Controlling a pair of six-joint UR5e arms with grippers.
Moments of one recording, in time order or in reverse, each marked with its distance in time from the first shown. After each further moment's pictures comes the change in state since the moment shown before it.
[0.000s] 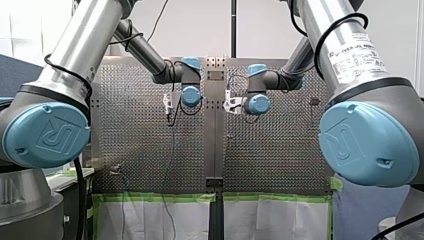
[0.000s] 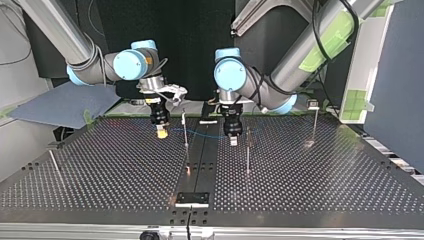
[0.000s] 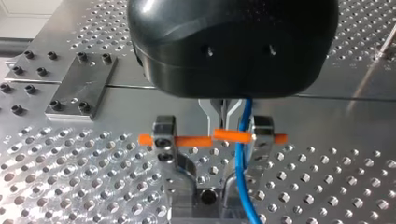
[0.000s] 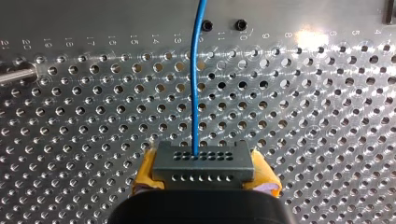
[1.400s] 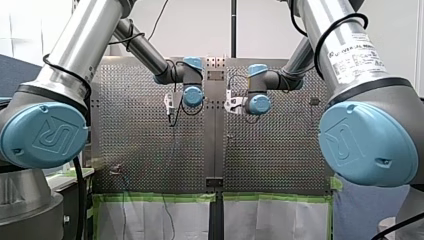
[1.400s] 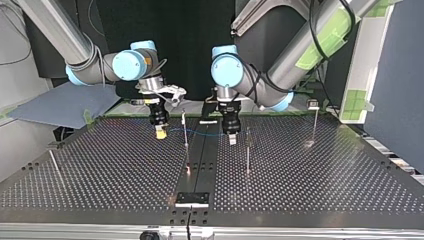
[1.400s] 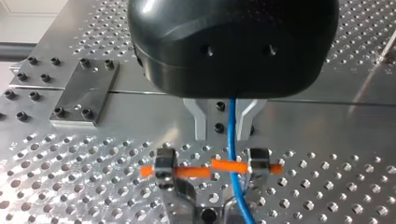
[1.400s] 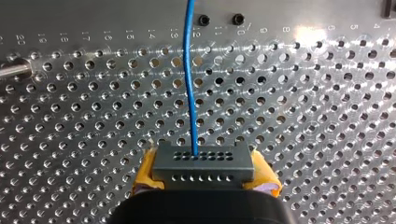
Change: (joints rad) left arm -0.019 0.001 -0.006 0.018 -0.035 0.002; right arm -0.005 0.000 0.000 -0.006 0.000 0.002
